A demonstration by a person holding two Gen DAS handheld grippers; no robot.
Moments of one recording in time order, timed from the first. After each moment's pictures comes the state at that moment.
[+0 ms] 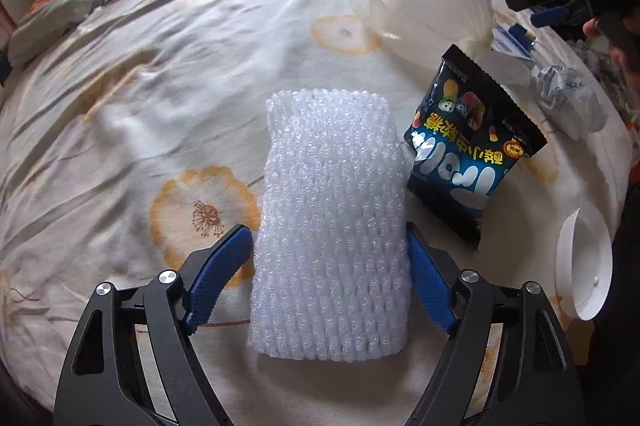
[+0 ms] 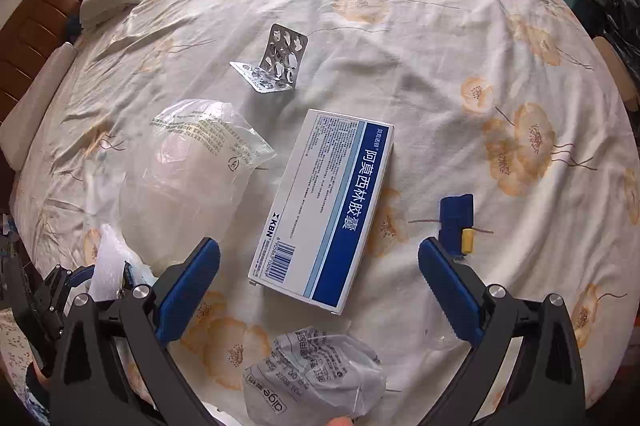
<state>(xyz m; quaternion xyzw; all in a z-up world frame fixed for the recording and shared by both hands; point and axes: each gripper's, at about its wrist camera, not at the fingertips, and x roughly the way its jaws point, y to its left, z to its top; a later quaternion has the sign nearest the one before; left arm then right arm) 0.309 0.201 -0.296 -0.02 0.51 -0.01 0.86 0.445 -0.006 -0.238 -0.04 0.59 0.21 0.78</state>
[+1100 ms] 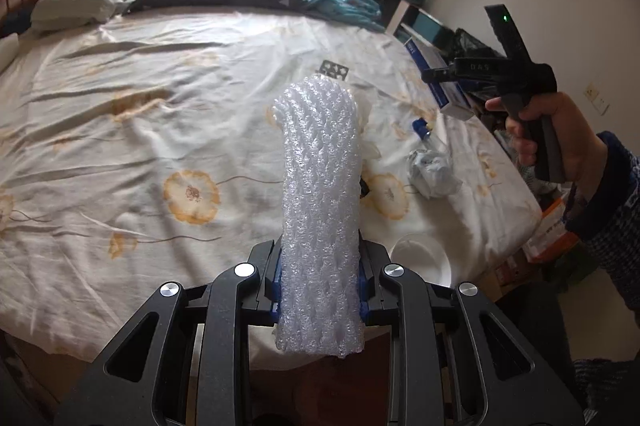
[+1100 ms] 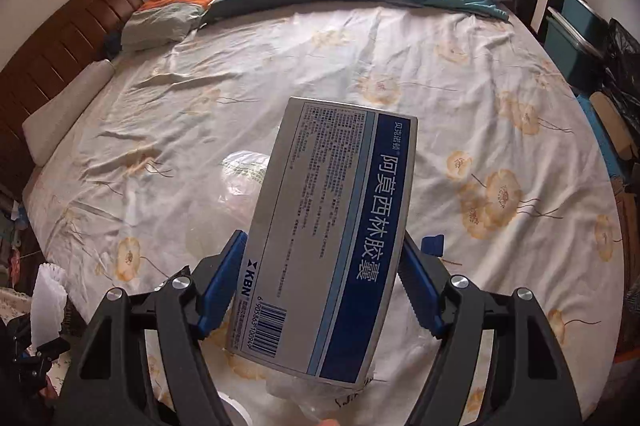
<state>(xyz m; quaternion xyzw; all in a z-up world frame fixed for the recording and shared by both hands) 0.199 0.180 -0.180 -0.14 0.40 -0.04 0.90 0.398 -0.033 -0.149 -0.04 0.48 0.27 0.84</state>
